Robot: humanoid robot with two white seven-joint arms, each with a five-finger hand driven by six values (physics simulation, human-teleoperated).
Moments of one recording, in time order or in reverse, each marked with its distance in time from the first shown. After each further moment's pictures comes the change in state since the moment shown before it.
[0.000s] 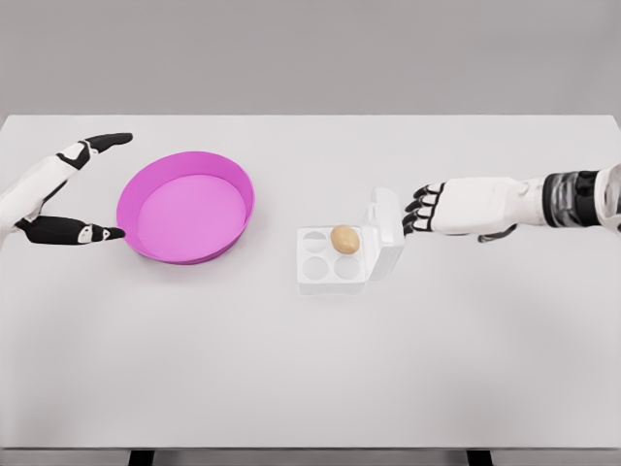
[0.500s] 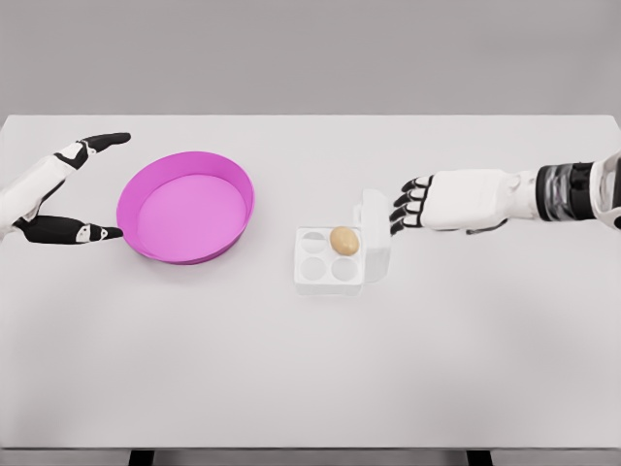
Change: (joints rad) left arm -0.003 0.003 0.000 0.007 0.000 0.000 0.000; right arm -0.029 0.006 -0.002 -0.048 0.001 0.000 0.003
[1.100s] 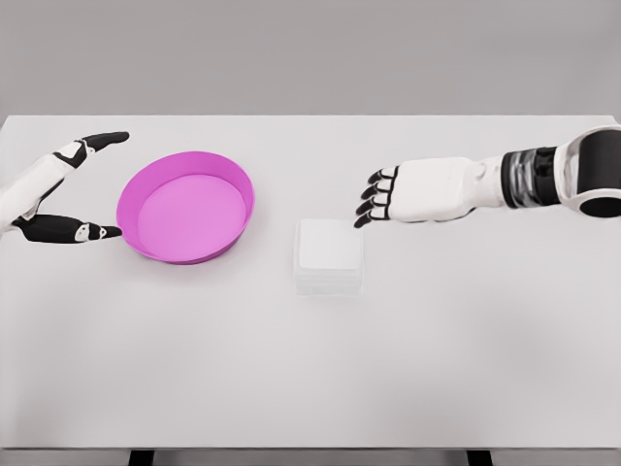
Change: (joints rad) left arm -0.003 0.002 0.000 0.010 -0.001 0.000 0.000; right arm -0.077 0.085 0.038 0.007 0.005 0.000 0.017
